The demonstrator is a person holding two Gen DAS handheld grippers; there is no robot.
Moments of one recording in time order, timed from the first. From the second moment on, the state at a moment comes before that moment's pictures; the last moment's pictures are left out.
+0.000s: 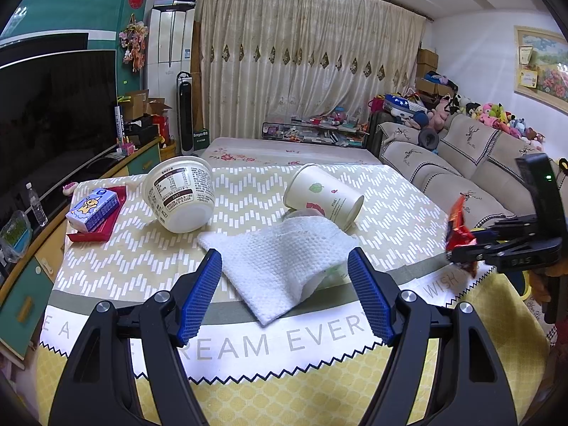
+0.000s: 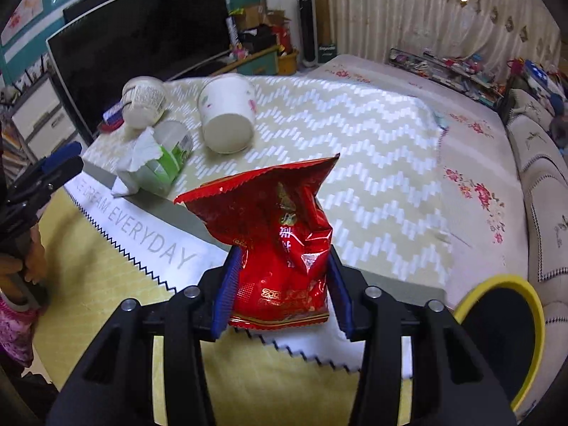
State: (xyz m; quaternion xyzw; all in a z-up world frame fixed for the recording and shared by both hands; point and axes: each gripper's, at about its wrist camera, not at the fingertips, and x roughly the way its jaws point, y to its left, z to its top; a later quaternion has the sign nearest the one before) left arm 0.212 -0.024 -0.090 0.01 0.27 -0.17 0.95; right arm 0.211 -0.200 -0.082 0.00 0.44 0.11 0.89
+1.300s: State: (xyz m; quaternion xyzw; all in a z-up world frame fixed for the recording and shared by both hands) left arm 0.216 -0.024 -0.095 0.02 0.28 -0.17 0.94; right arm 0.144 -0.404 -0.140 0.15 0.44 -0.18 0.87
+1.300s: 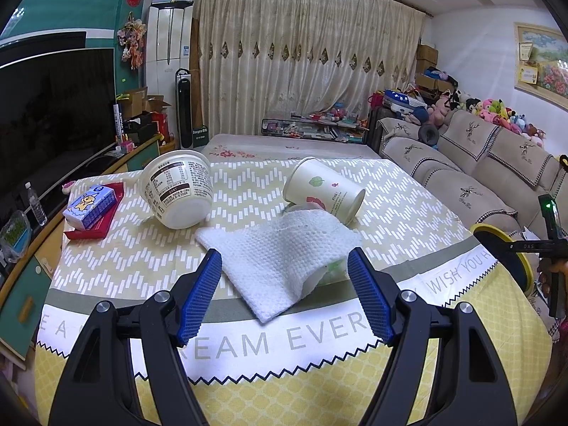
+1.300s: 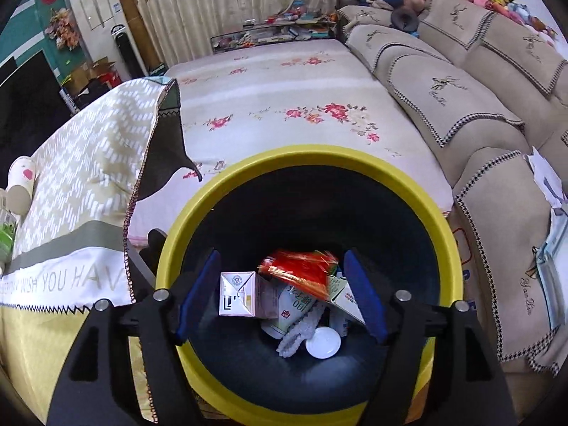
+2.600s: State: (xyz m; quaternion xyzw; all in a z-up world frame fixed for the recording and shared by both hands) left arm 0.263 -0.058 -0.140 0.10 0.42 -0.18 0.89; right arm 0.115 -0.372 -0.139 0.19 0.41 -0.11 0.89
